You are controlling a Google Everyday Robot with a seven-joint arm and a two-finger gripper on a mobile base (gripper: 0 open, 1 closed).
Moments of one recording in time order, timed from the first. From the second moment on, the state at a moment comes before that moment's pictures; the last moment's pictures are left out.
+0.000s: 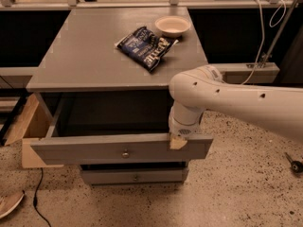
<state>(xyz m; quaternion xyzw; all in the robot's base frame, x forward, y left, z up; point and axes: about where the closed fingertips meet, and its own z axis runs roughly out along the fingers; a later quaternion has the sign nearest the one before) 0.524 -0.081 0.648 -0.70 0.71 0.03 0.06</state>
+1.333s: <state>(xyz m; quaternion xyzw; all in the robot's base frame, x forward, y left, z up) 0.494 -0.069 0.619 -0.71 0.70 0.07 -0.01</state>
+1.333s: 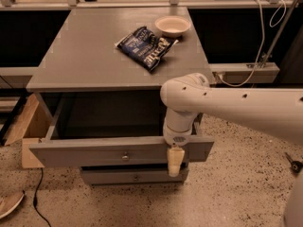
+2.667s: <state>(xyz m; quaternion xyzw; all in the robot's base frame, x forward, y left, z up) 0.476 -0.074 0.625 -0.70 0.71 0.07 -0.01</state>
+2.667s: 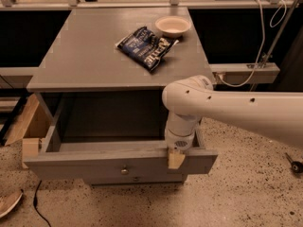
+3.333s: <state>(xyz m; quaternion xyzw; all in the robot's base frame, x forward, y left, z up) 0.477 -0.081 0.634 -0.70 0.71 0.07 0.00</state>
